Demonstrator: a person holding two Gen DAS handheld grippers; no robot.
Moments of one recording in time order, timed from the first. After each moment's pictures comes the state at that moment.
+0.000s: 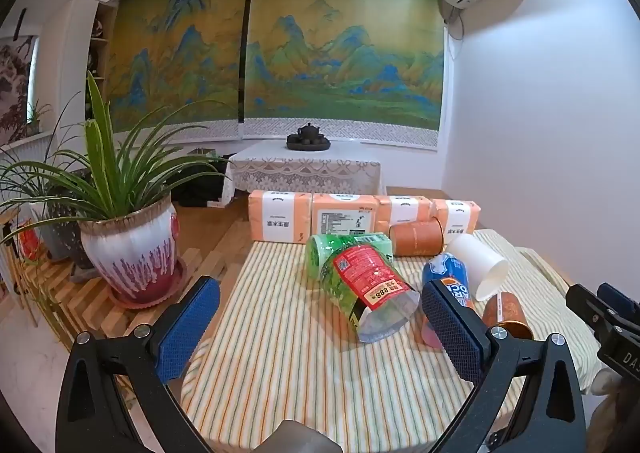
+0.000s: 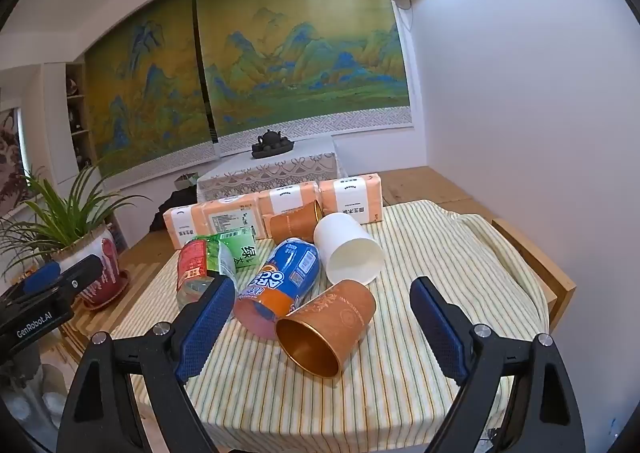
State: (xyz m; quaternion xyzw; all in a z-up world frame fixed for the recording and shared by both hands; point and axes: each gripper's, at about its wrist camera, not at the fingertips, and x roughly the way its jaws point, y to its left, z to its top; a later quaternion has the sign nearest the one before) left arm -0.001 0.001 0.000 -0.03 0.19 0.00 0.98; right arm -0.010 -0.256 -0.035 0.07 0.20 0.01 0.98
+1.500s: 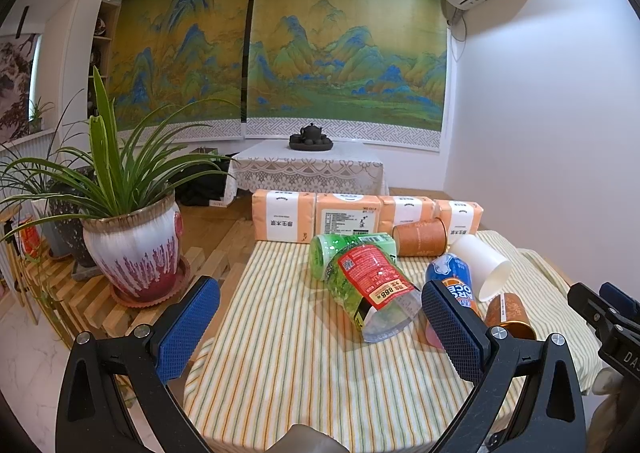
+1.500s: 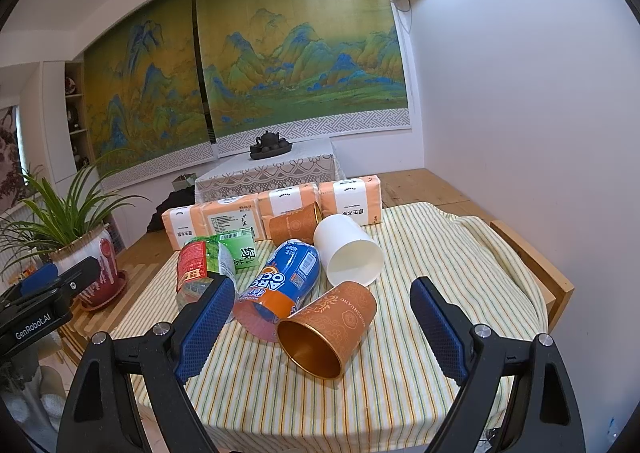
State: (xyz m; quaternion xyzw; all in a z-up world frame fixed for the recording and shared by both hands) left arm -0.003 0.005 -0.002 -0.03 0.19 0.01 0.98; right arm -0.008 -0.255 -0.033 0.07 0.20 0.01 0.98
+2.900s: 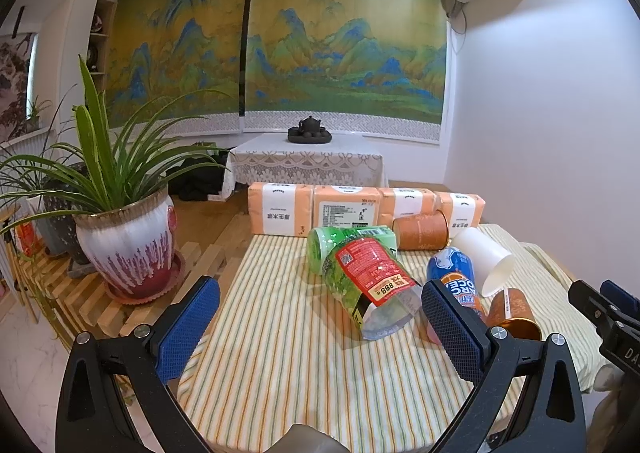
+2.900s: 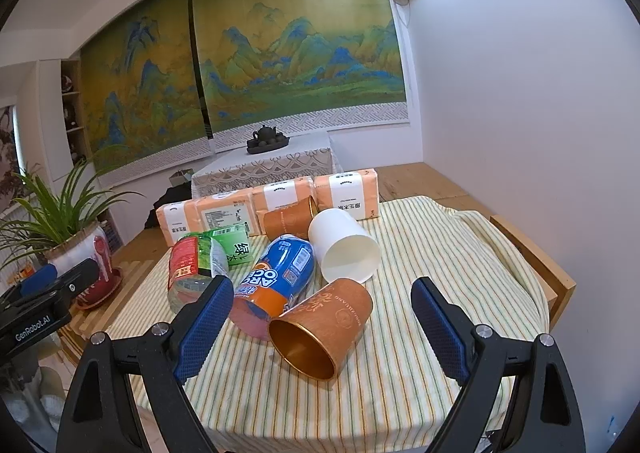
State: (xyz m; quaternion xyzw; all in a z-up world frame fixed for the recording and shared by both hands) left arm 0.011 -0.001 -0.010 -0.02 0.20 0.01 0.98; right arm 0.001 -0.260 -0.043 0.07 0.21 0.01 0.98
